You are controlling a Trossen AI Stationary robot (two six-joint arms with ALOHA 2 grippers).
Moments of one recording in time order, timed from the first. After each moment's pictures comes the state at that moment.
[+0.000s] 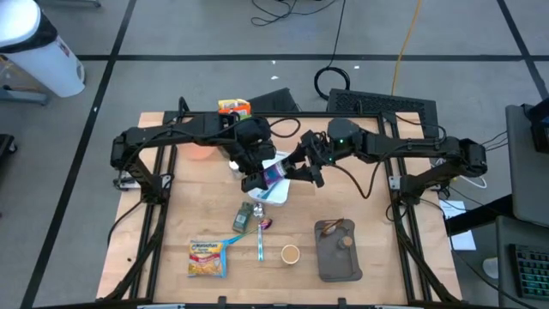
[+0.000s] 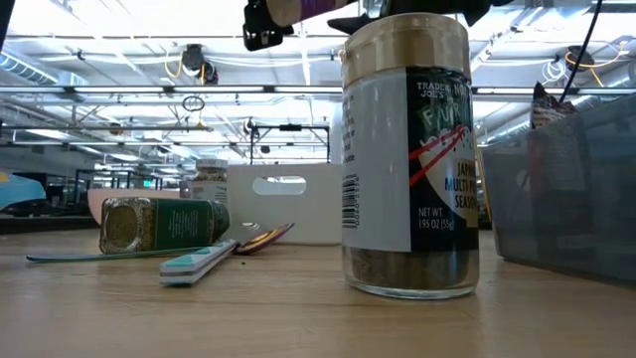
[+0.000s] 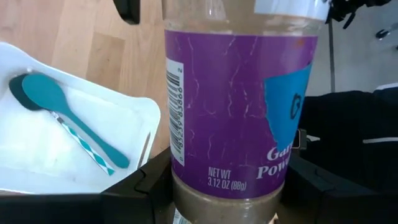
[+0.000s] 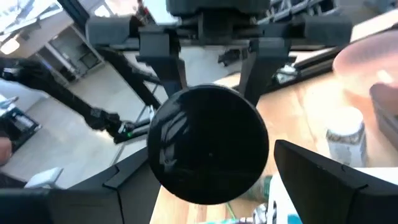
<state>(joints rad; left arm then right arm) 0.14 1.68 1.74 -1.06 0.49 -0.19 -0.19 1.35 1.05 0.10 -0.47 0.40</state>
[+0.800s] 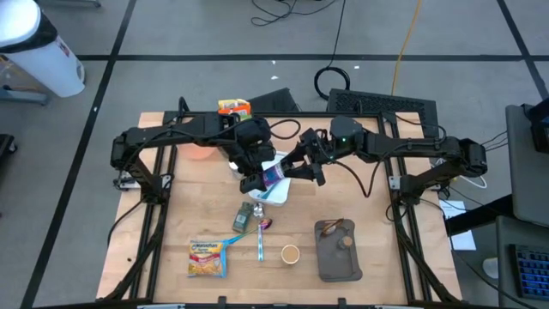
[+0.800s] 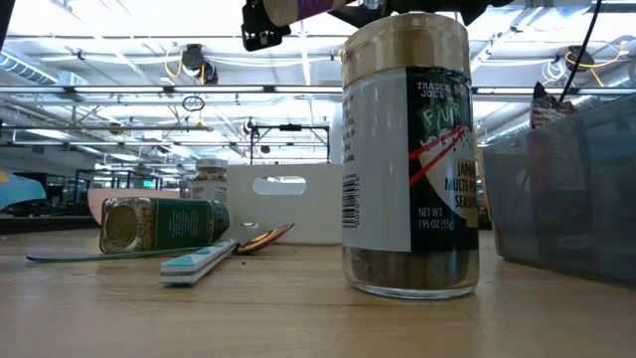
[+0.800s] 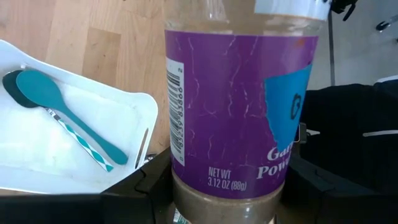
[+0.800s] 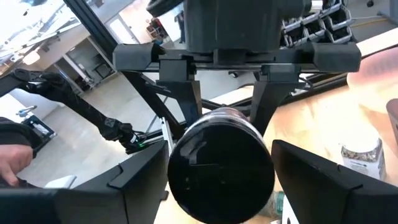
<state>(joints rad) 0.14 1.68 1.74 -1.08 0.50 -0.17 -0.19 1.35 1.05 0.17 -0.50 0.44</state>
